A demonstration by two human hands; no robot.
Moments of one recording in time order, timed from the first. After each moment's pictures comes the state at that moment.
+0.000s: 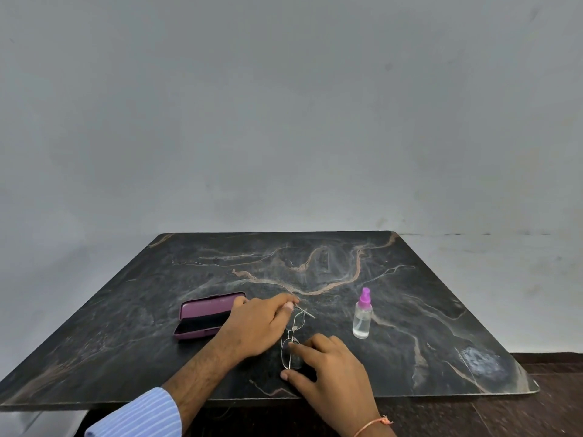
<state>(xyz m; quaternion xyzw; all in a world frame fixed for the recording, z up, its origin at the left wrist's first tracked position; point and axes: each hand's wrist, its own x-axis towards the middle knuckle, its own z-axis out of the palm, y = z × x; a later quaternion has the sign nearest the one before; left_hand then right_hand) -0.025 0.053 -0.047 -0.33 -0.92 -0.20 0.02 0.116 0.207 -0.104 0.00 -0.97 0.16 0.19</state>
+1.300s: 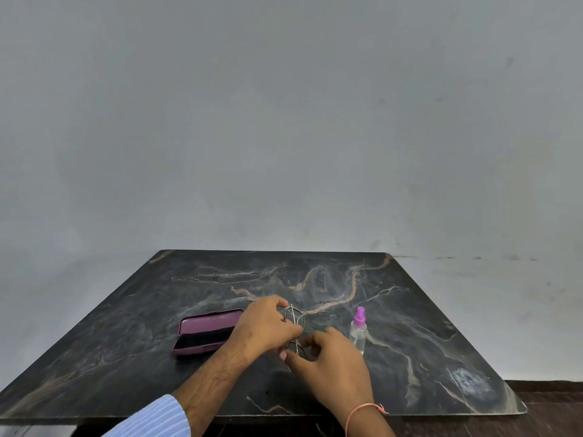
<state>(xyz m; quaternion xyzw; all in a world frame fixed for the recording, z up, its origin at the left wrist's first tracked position) -0.004 0.073 -0.007 -0.19 -0.90 -0.38 -0.07 0.108 0.200 -0.047 -0.16 -0.93 0.26 0.19</state>
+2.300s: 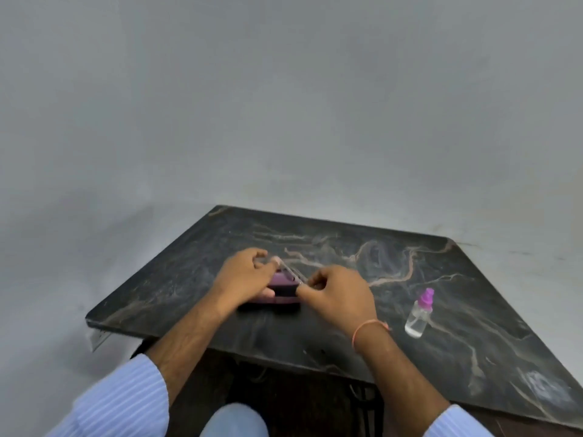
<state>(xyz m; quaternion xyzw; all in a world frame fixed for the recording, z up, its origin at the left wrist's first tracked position) -0.035 -0.057 -0.006 -0.04 -0.85 -0.53 0.00 0.039 0.136 -0.002 -0.07 -0.95 0.24 0.17</state>
